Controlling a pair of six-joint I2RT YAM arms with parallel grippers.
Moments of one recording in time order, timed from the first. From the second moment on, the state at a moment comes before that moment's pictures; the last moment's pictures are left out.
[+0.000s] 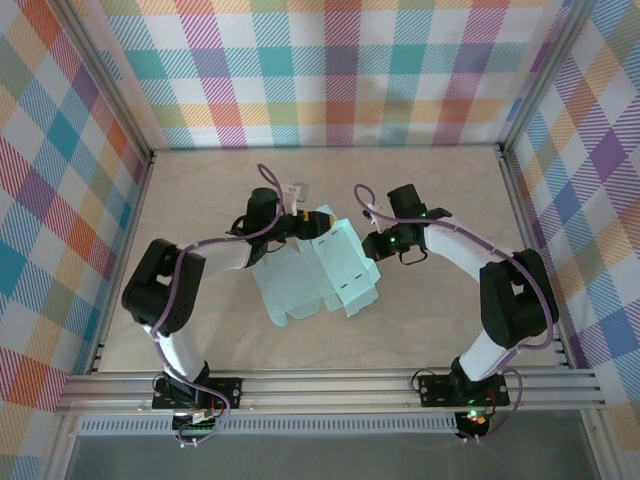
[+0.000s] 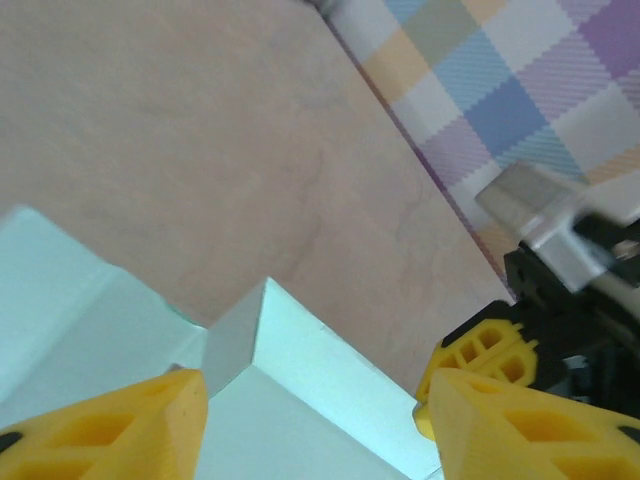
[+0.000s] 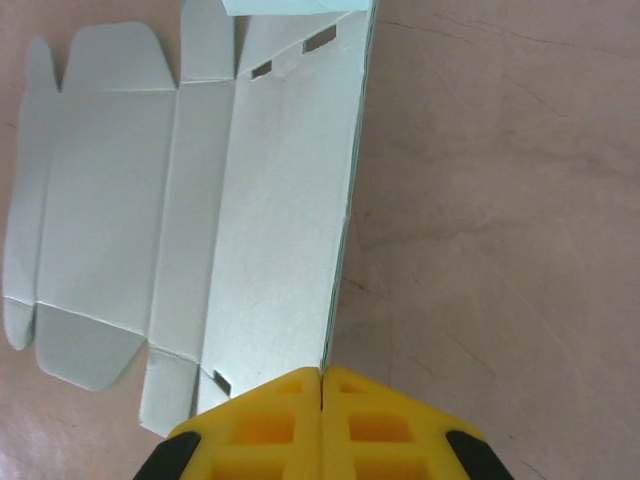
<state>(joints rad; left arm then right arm) -0.42 1.75 0.94 0.44 0.61 -0.50 0.40 1.64 1.09 -0.55 -0.42 -0.01</state>
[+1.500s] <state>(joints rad) -0.29 1.86 1.12 -0.18 0.51 -0.17 0.41 1.56 1.09 -0.59 -0.50 -0.10</state>
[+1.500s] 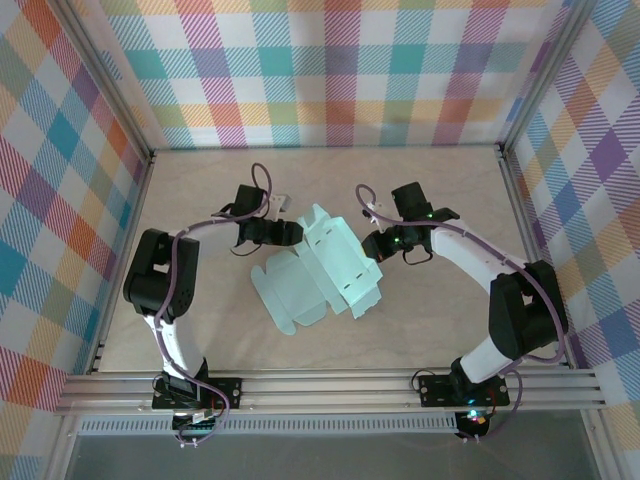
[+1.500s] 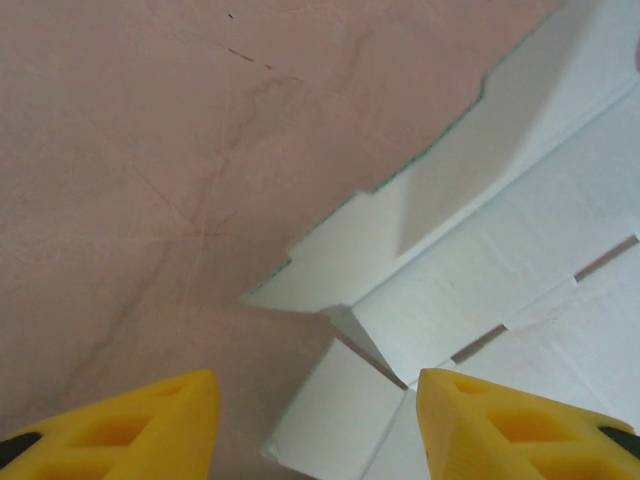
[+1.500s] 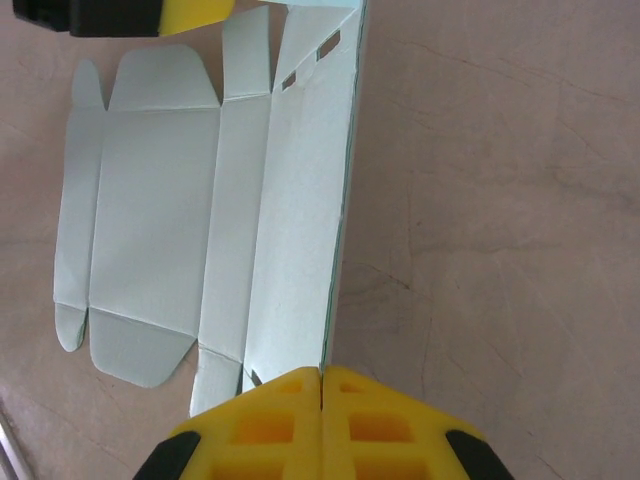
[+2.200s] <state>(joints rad) -0.29 1.91 1.15 -0.21 0.62 -0.18 0.40 1.56 1.09 -0.60 -0.50 -0.08</state>
